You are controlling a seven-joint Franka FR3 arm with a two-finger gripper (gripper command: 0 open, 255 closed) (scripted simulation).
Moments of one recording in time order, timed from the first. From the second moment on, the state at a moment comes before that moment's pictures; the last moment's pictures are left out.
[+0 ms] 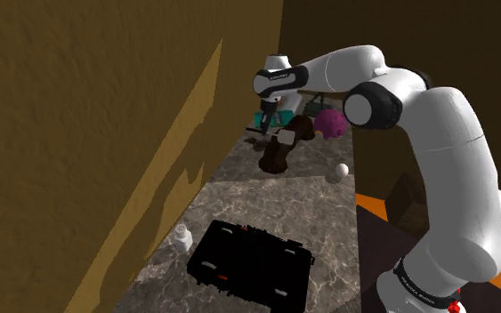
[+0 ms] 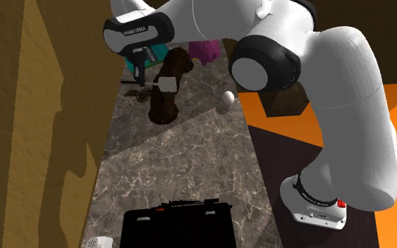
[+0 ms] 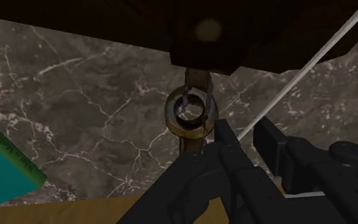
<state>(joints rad) -0.13 0.72 -0.16 -1.27 0.17 2.03 -0.77</state>
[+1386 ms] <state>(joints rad) -0.22 1.03 -0.15 -0.89 0.19 2.00 -0.82</state>
